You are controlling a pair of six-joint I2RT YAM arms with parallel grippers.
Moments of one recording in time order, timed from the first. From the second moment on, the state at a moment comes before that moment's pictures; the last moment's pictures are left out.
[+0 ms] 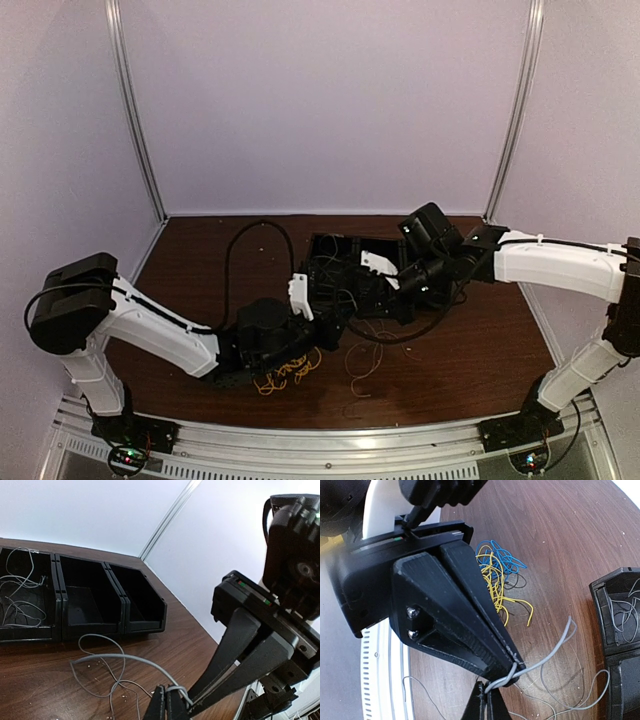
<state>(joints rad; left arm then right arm) -1.24 1.75 0.77 0.92 -0.35 -0.63 0.81 1.48 1.13 -0.52 -0.57 -0.37</state>
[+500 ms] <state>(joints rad) -1.22 1.76 0.73 1.01 -0.33 -0.59 0.76 1.39 1.11 -0.68 -0.76 -0.50</state>
